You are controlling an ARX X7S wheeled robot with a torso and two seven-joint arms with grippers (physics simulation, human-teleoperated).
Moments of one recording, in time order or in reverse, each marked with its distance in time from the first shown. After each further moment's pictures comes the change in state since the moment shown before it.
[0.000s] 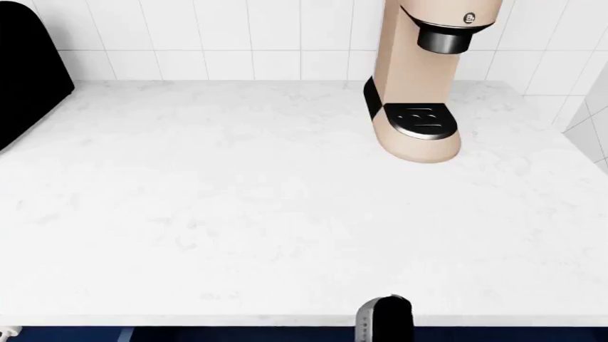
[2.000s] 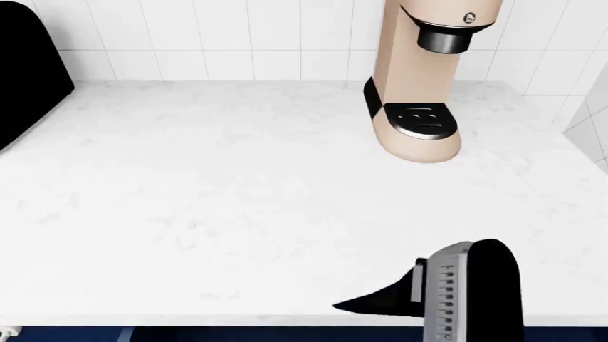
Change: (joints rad) left arm -0.003 -0.002 -0.001 -0.001 0.004 -0.003 0.004; right arm 0.357 0.242 -0.073 0.054 0.276 -0.253 0.093
